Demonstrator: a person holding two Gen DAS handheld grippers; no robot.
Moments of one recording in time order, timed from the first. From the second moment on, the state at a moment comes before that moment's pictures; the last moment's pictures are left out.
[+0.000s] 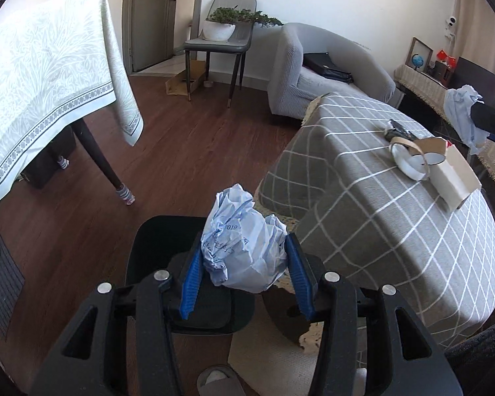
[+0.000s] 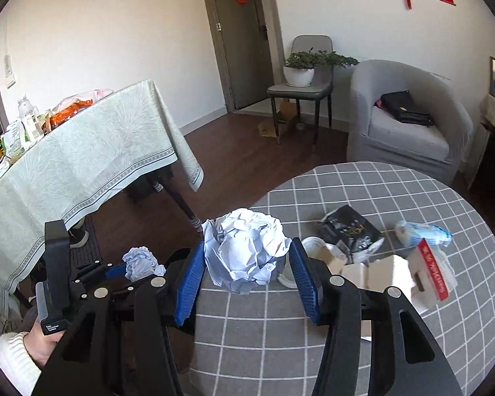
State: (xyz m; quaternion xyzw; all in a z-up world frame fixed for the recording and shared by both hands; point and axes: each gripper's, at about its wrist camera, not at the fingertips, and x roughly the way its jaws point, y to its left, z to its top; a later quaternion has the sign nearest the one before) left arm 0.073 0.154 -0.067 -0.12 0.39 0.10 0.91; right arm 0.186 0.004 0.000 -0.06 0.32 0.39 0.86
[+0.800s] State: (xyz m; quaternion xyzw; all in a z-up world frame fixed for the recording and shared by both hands) left arm 0.081 0.239 -0.144 -0.14 0.49 0.14 0.85; right arm 0.174 0.164 -0.063 -0.10 0.40 0.44 0.80
